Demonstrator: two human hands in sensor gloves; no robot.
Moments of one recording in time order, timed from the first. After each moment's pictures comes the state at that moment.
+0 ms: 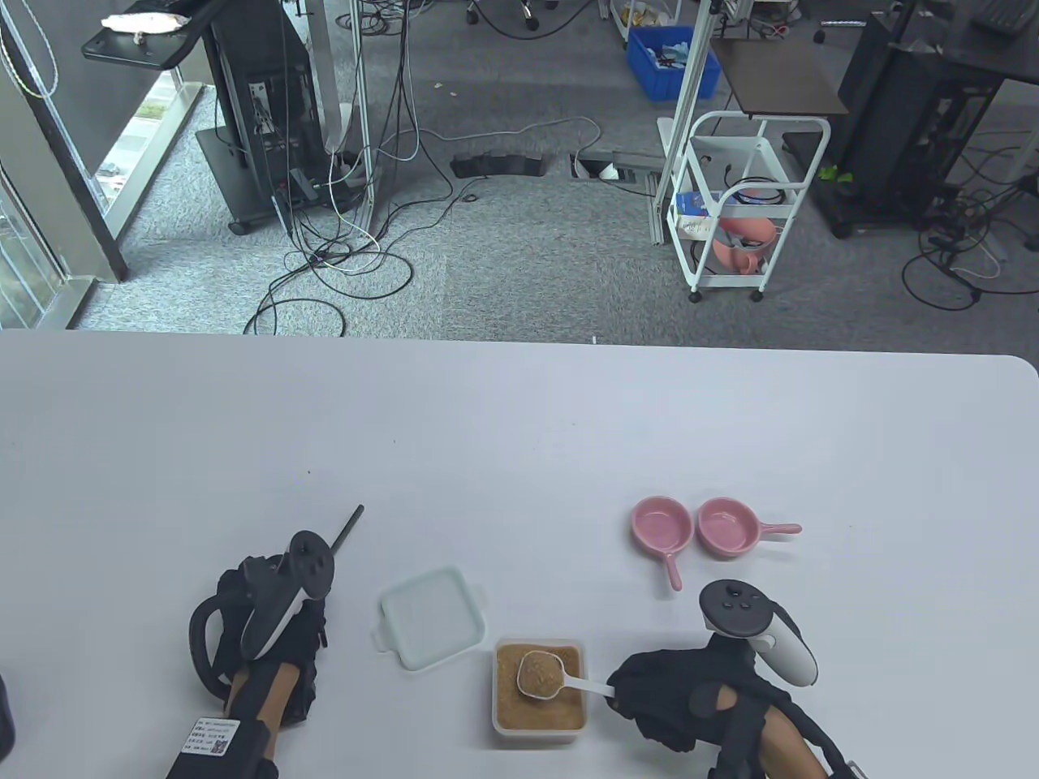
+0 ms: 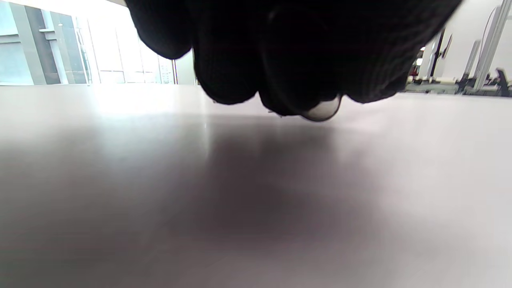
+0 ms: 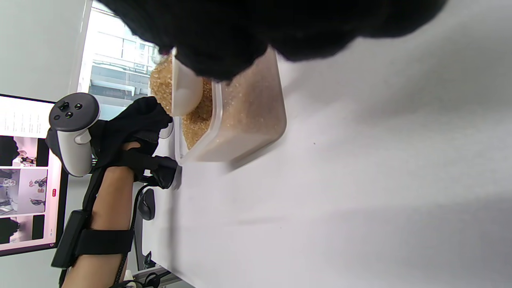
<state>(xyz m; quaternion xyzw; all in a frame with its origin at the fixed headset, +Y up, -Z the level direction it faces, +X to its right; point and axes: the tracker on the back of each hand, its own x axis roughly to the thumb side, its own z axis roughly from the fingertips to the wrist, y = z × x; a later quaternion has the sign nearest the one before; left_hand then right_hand) -0.253 -0.727 -0.316 -0.03 0.18 0.03 0.98 0.202 -0.743 -0.280 0.16 0.42 0.76 0.48</state>
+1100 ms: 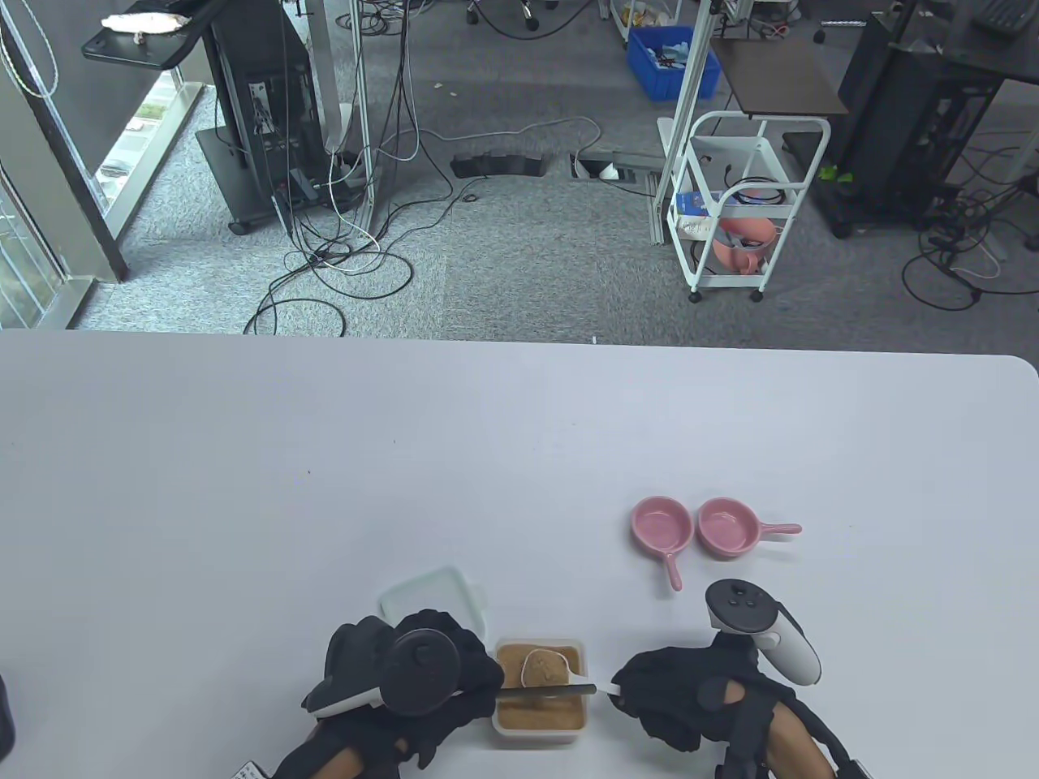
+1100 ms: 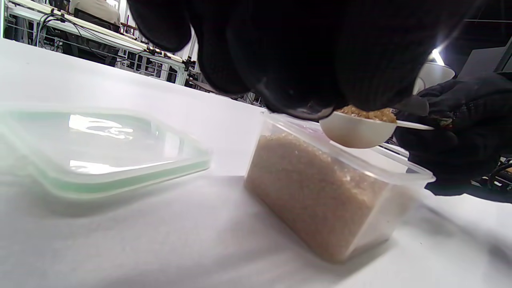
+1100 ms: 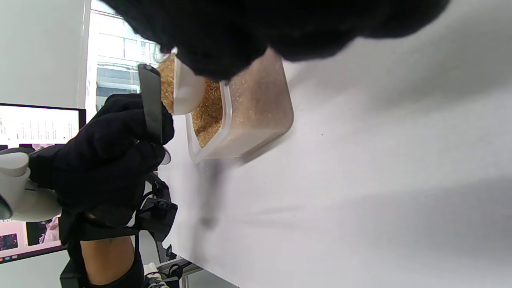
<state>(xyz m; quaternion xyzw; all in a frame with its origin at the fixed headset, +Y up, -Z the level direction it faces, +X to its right) -0.118 -0.692 -0.243 -0.08 -0.29 0.14 0.94 0.206 -0.743 -0.281 0.15 0.44 0.73 0.50</state>
